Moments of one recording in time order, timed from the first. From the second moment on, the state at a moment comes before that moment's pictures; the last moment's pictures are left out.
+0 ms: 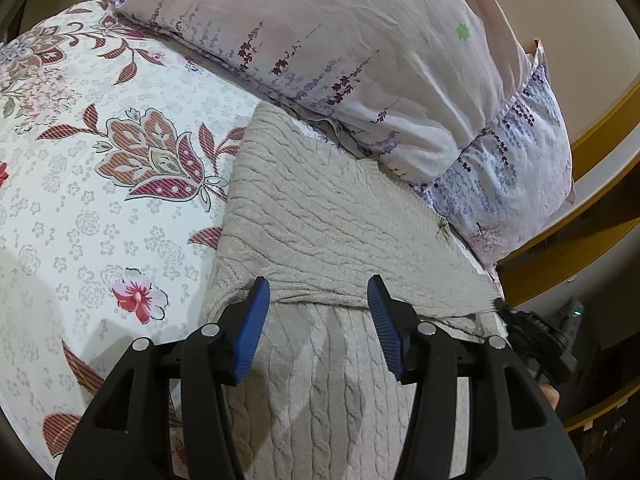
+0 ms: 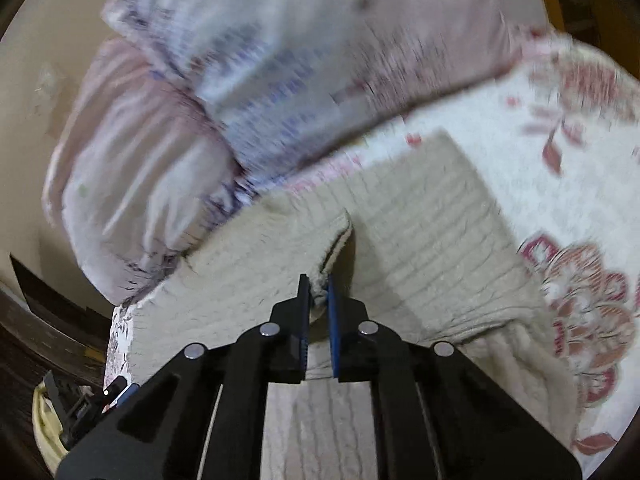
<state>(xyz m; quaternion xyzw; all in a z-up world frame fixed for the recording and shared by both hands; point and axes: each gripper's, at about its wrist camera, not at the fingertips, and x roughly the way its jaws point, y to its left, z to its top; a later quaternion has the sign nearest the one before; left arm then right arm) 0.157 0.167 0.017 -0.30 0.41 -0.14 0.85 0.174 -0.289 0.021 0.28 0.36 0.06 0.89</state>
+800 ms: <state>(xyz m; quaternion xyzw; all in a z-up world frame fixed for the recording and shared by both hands) 0.091 0.196 0.024 -0.27 0.42 -0.16 0.85 0.109 -0.318 0.024 0.23 0.39 0.08 0.89</state>
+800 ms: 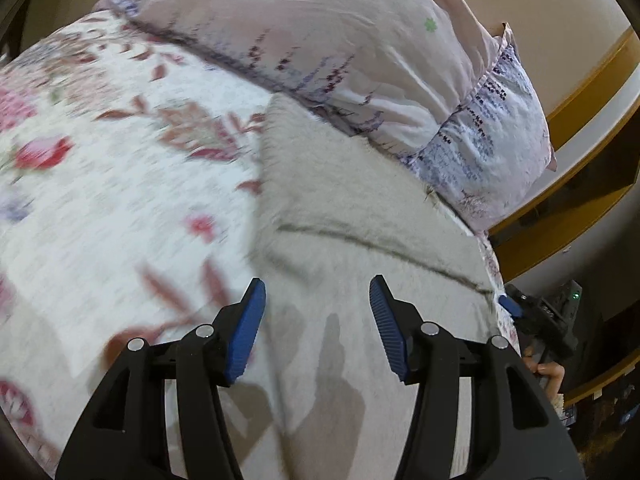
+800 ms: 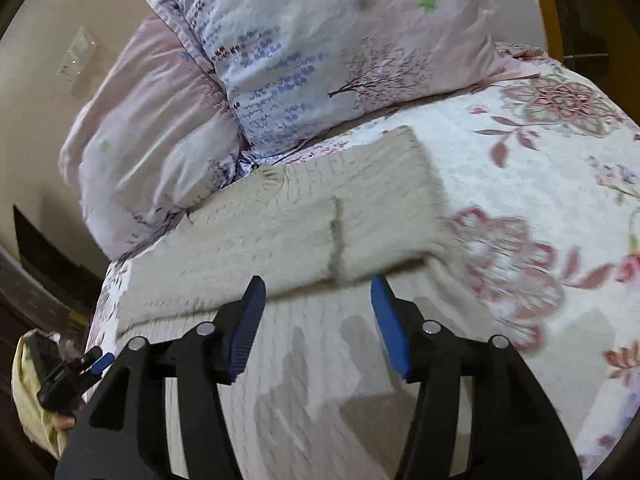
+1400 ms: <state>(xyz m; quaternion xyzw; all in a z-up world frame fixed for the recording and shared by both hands) 0.000 0.179 0.010 -0.30 0.45 -0.25 0.80 0.002 -0.368 -0.023 0.30 0.48 0.15 0.81</state>
